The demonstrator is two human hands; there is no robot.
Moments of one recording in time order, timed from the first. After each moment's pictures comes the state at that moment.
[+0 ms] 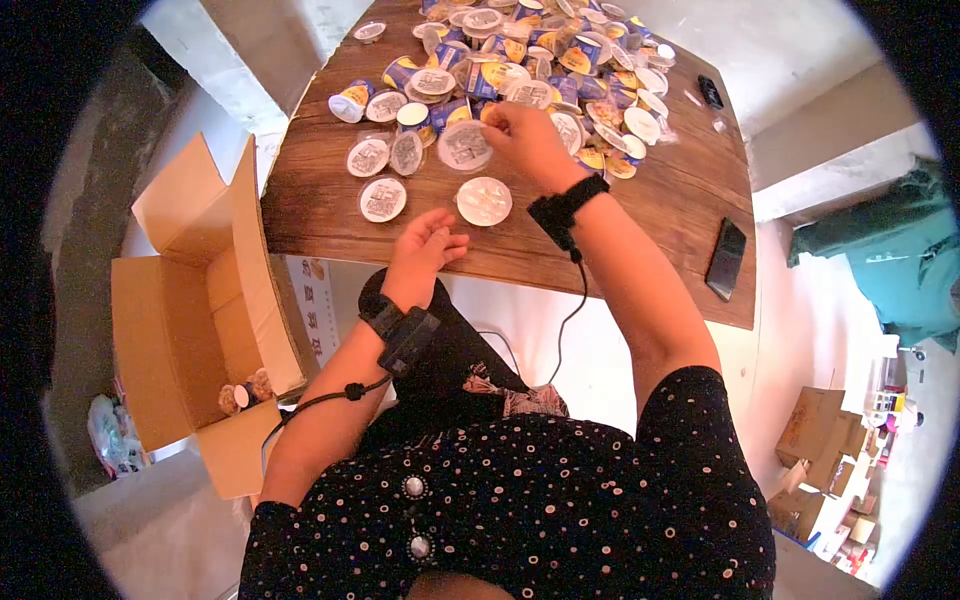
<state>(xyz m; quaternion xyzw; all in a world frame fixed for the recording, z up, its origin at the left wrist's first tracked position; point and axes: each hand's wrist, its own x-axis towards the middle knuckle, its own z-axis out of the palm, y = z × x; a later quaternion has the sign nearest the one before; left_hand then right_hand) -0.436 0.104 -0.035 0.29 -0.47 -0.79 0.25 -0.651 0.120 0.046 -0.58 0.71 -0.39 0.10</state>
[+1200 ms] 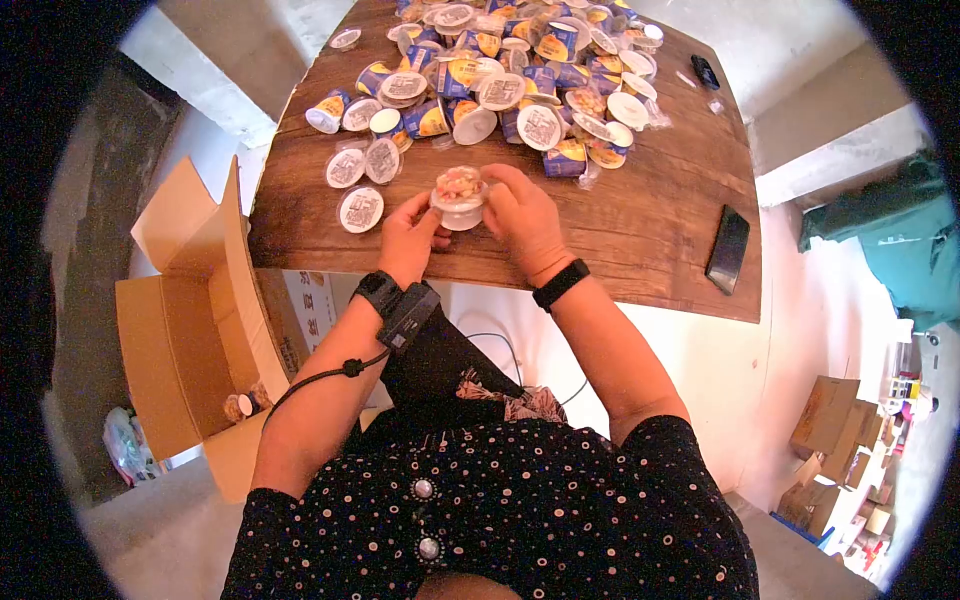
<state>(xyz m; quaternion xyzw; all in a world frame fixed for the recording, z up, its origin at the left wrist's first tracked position) -0.477 0.090 -0.027 0.34 -0.57 -0.71 0.24 -0.619 0.197 -0.004 -0.60 0.68 -0.41 -0.13</state>
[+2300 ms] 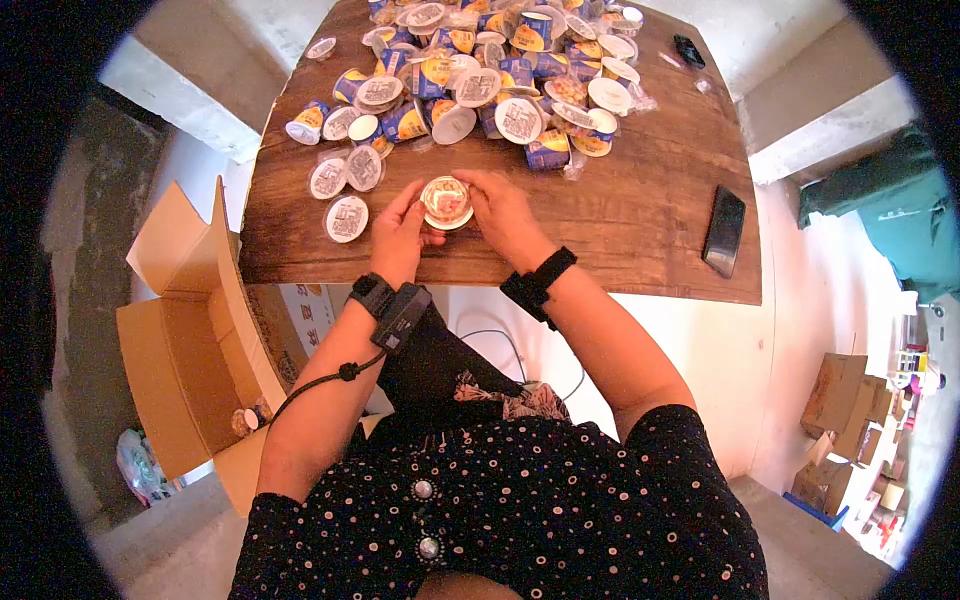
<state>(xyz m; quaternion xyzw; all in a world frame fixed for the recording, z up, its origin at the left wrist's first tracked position) -0.489 0.093 -0.026 0.33 -0.54 -0.73 0.28 -0.624 0.181 -0.042 -0.45 0.67 -0.57 0.17</state>
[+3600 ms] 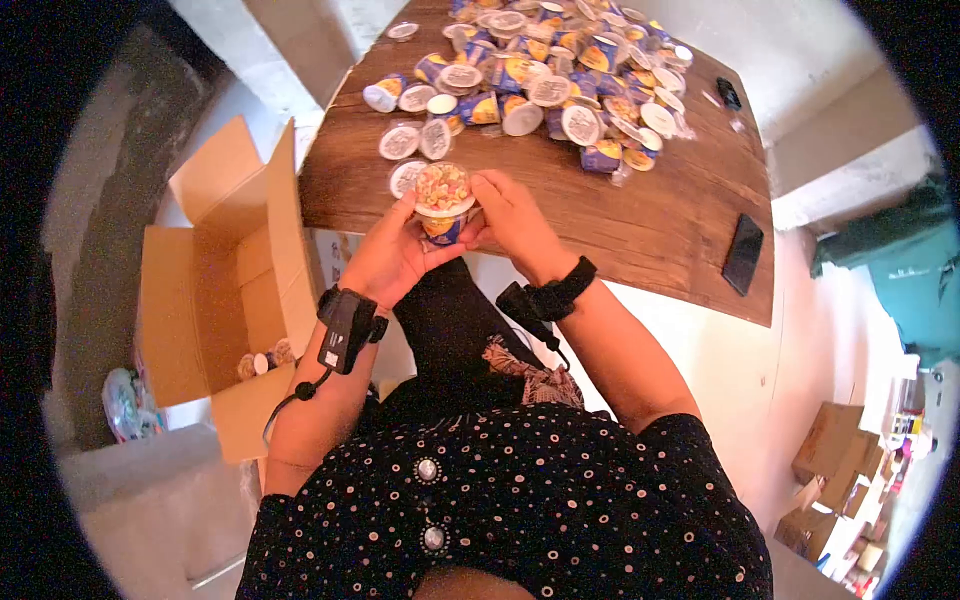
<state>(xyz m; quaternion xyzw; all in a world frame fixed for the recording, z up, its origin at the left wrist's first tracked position) -0.380 0.109 0.057 0.21 -0.40 -0.88 0.15 -0.534 0.195 0.056 -0.32 0.54 -0.61 0.49</state>
